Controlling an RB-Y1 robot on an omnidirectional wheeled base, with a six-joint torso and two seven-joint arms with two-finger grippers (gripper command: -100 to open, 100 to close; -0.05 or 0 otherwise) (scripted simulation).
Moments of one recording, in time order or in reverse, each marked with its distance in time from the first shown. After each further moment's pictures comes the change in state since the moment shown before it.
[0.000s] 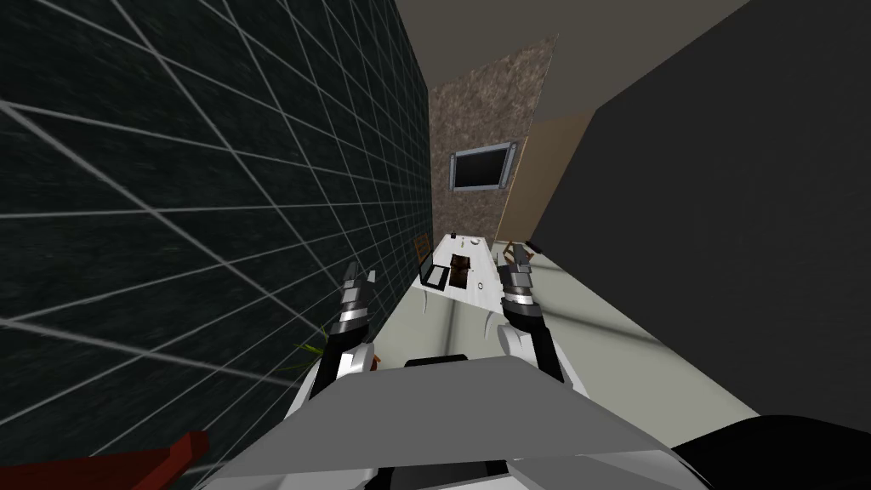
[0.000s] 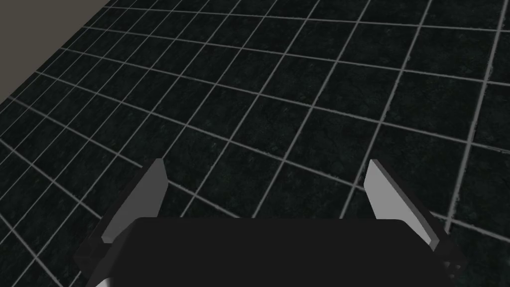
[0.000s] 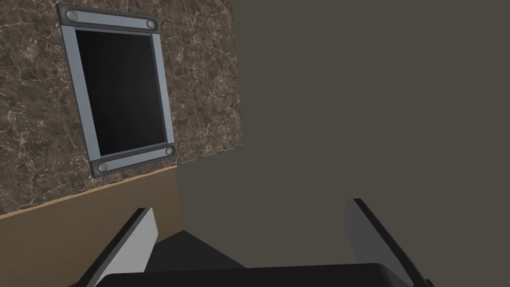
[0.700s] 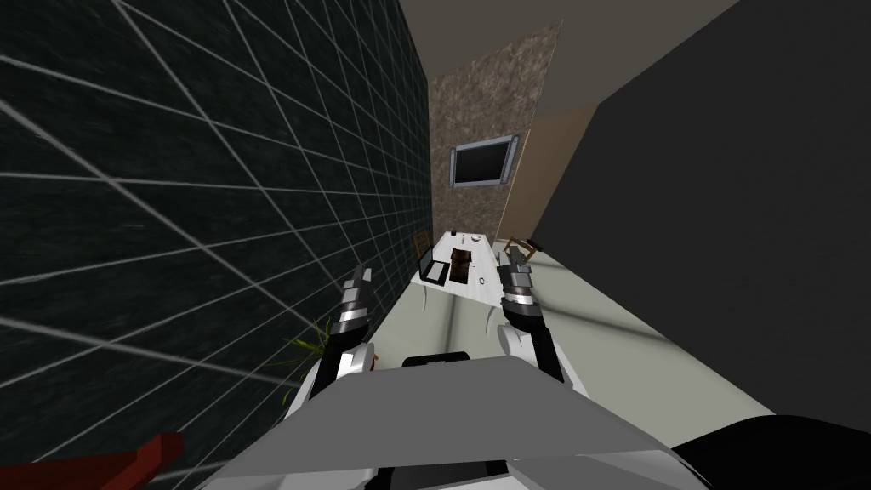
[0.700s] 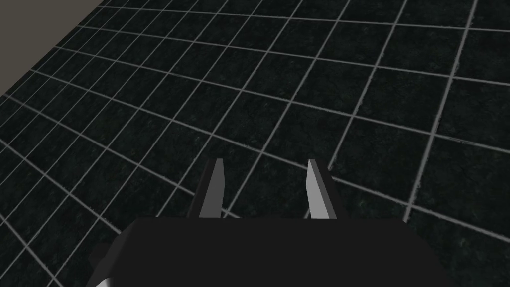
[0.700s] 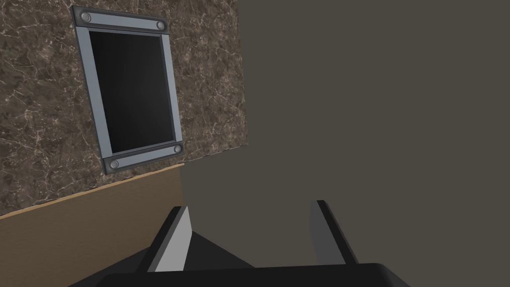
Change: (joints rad) left arm 0.000 0.000 0.000 0.000 0.000 0.000 0.000; right arm 0.000 0.000 0.000 0.000 0.000 0.000 0.000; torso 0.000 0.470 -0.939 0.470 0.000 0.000
